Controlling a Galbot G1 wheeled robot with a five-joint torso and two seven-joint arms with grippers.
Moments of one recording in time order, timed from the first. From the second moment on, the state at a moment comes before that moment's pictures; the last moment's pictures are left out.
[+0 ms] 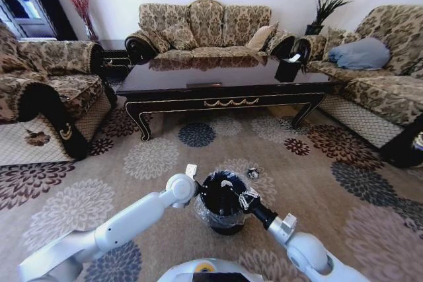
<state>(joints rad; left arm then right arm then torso) 0.57 -1.01 0.44 -1.89 -1.64 0.74 -0.99 -1.60 0.81 0.30 2.05 0.45 0.21 -0.17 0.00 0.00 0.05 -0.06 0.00</state>
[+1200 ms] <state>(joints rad) 0.72 -0.91 0.26 -1.90 -1.57 0.74 -0.95 -1.58 0.84 0.34 2.09 0.48 0.20 -0.17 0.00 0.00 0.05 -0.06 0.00</state>
